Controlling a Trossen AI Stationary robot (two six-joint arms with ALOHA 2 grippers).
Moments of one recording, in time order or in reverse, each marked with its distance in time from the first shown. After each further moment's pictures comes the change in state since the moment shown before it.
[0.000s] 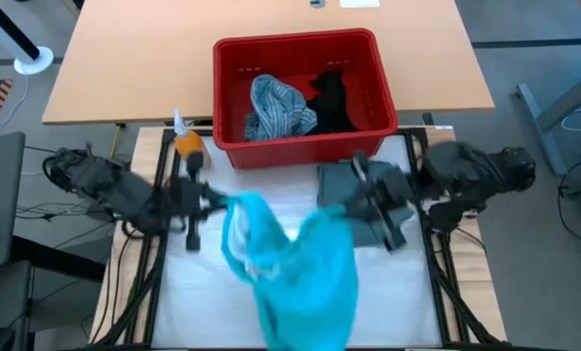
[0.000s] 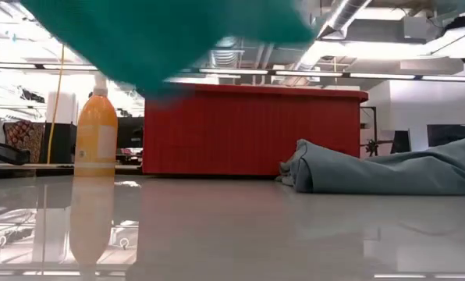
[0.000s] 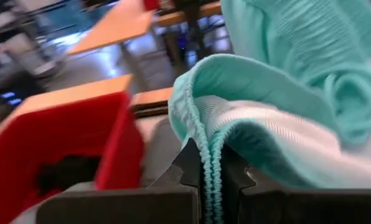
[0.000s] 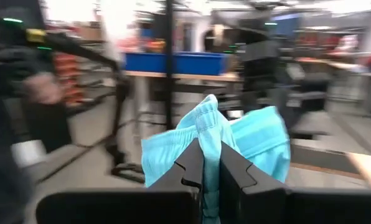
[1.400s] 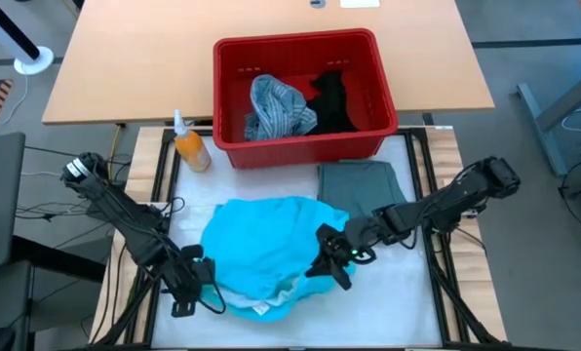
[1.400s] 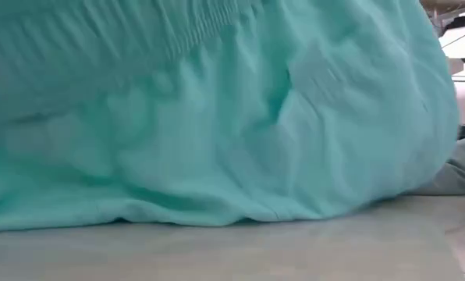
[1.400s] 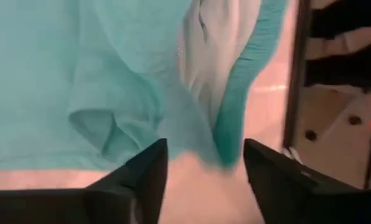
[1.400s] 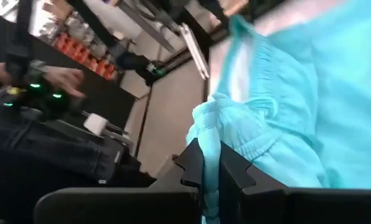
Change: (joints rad) left arm -0.340 0.028 -0.809 0.049 0.667 -0.931; right arm 0.106 0.154 -0.684 0.404 -0.147 0.796
